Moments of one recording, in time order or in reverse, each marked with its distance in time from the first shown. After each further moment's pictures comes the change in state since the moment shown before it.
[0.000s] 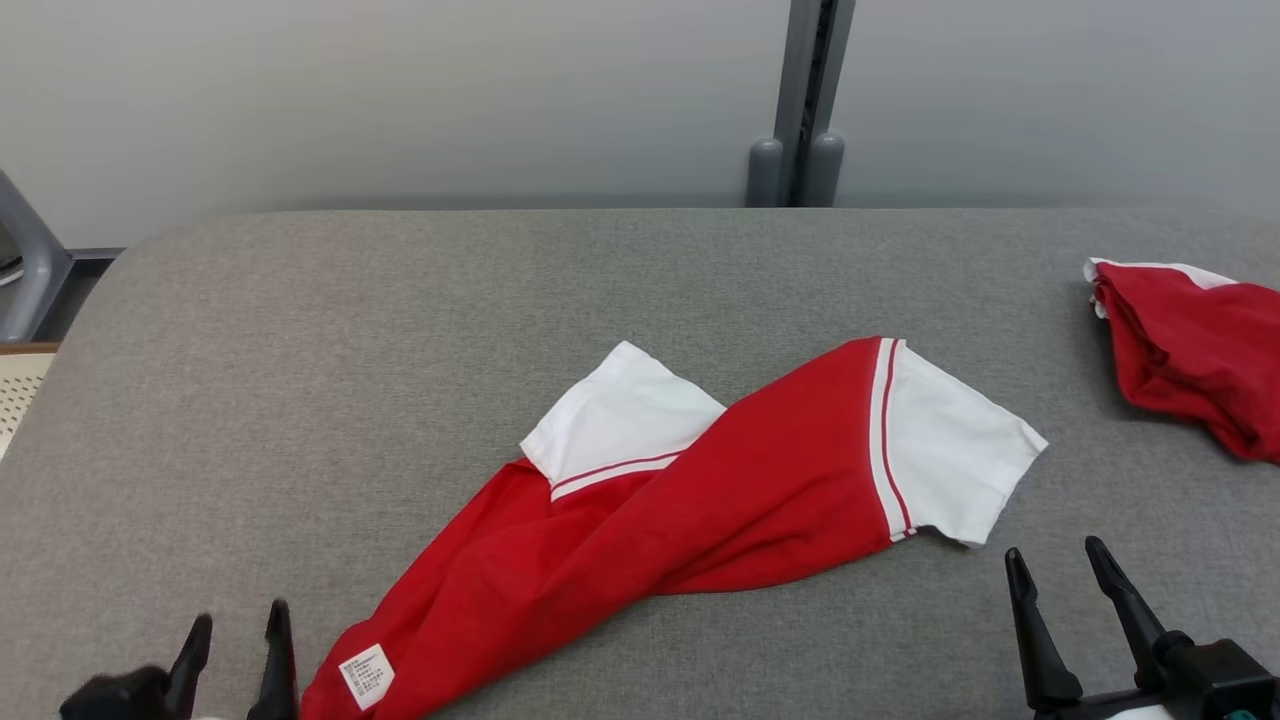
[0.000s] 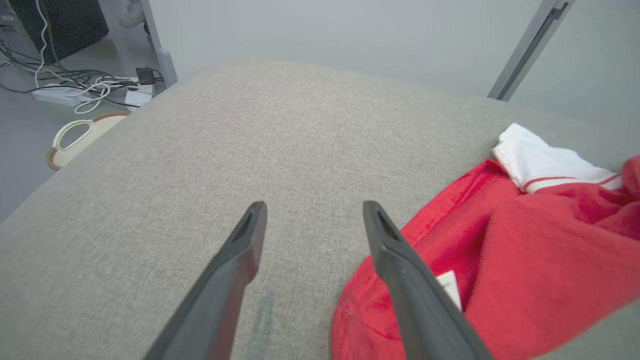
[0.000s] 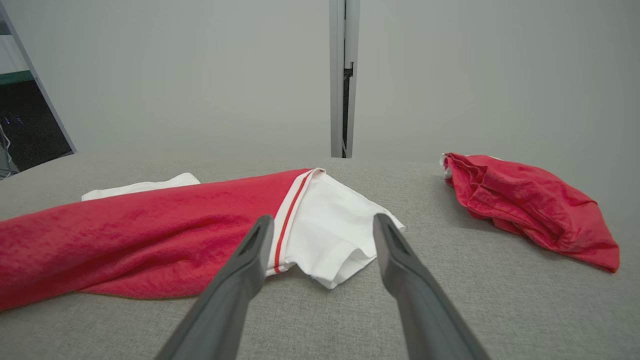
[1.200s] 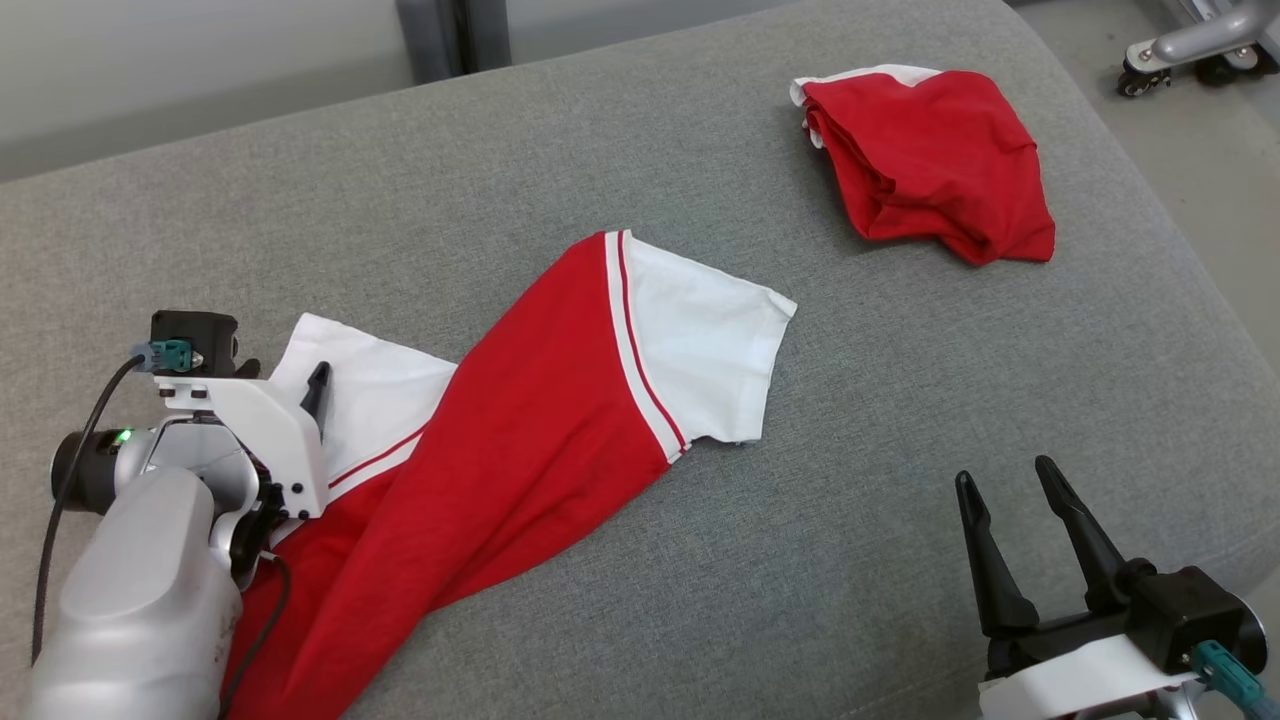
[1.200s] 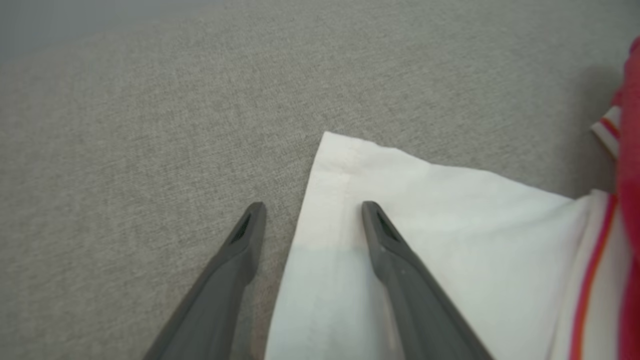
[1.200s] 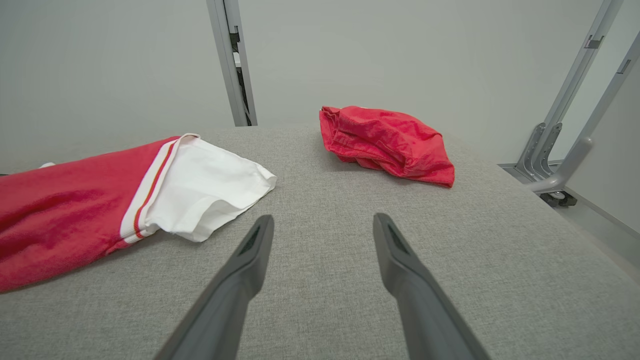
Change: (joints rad) left arm -0.851 0.025 -0.242 0.766 0.070 -0.175 0.227; right arm -0.124 0.000 0.082 -0.008 0.049 0.000 0.000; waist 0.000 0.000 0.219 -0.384
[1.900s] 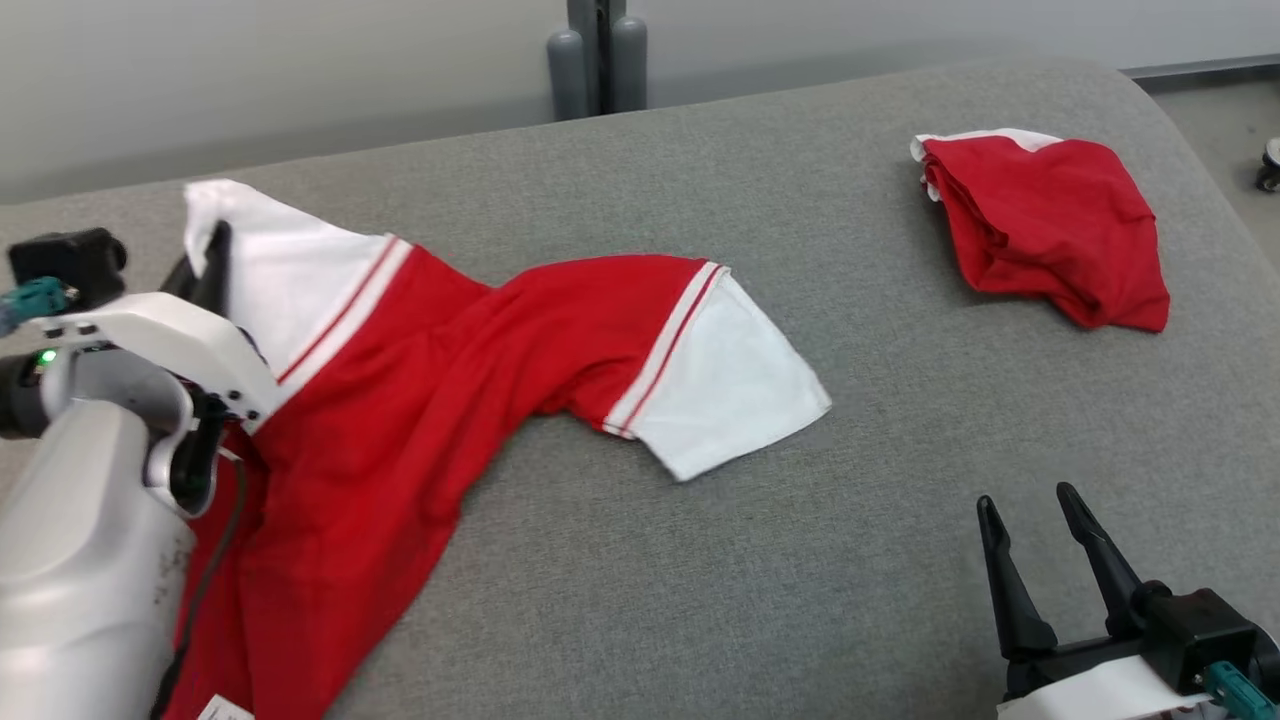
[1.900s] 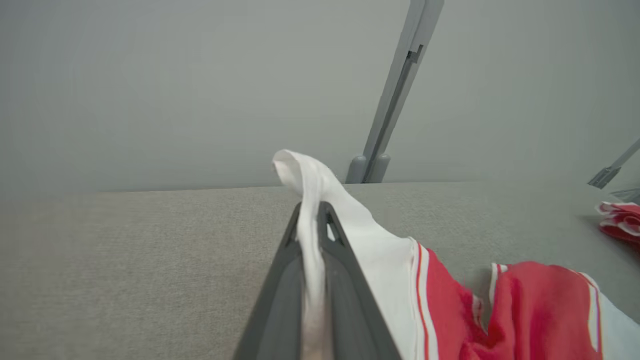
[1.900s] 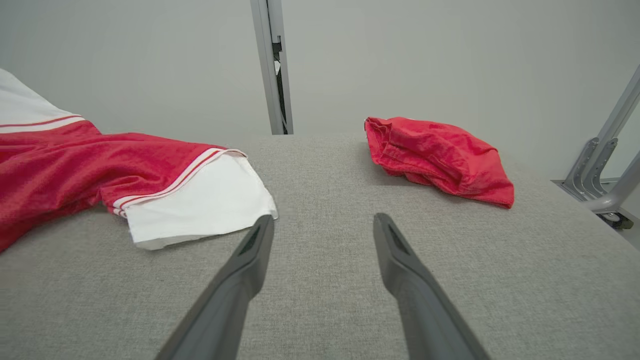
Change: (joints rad) left arm -0.044 0.026 0.063 -0.122 -0.150 -0.002 -0.184; right arm 0.034 0.001 -0.035 0.015 -0.017 0.000 0.000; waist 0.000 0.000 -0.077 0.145
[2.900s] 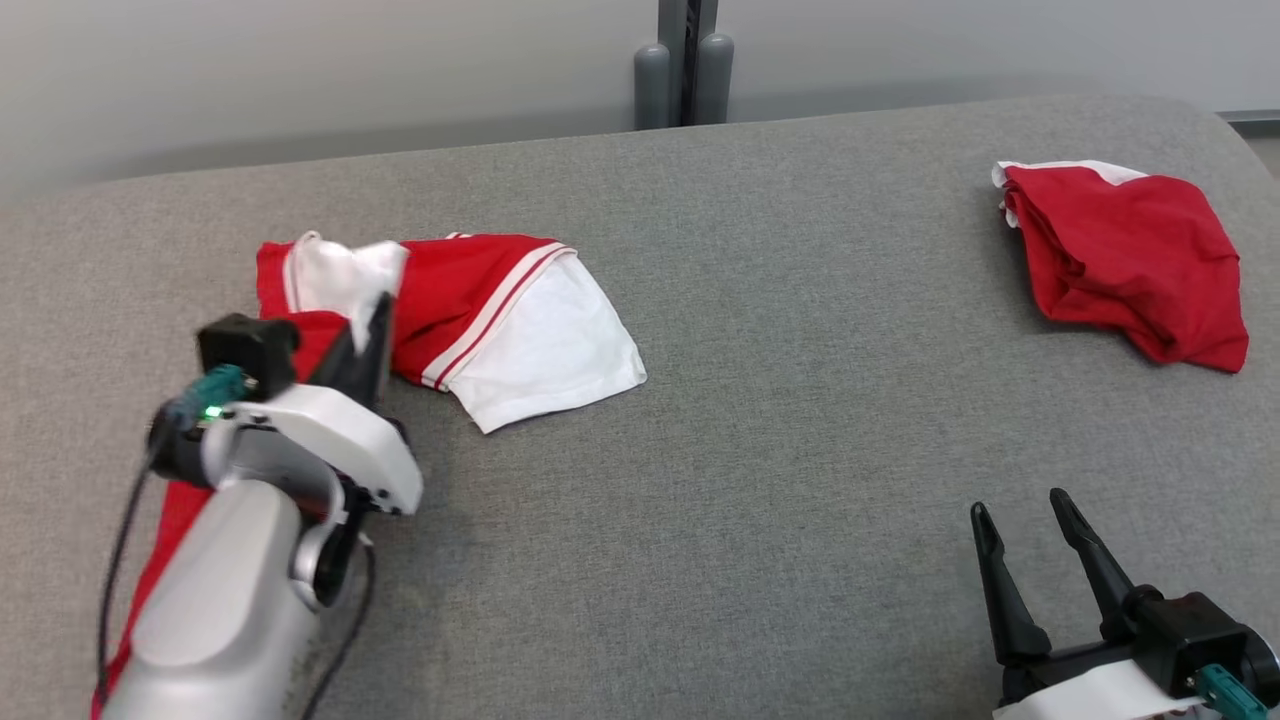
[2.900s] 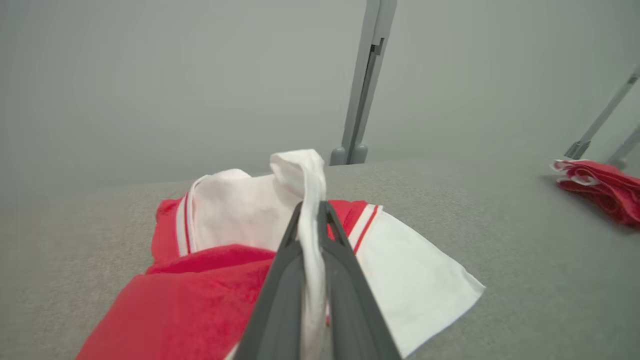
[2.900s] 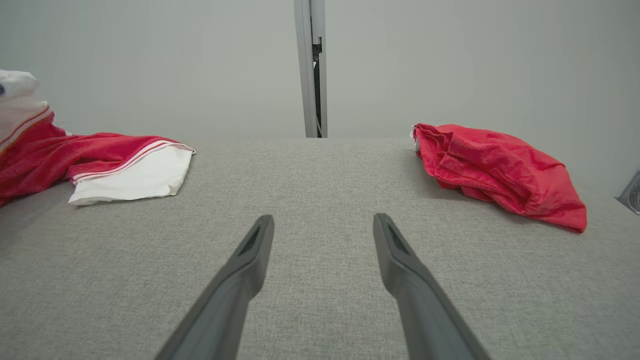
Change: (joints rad) left arm 0.166 -0.045 -0.117 -0.213 0.029 0.018 -0.038; right arm 0.004 0.000 0.006 0.010 -0.010 0.000 0.000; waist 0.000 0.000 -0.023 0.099
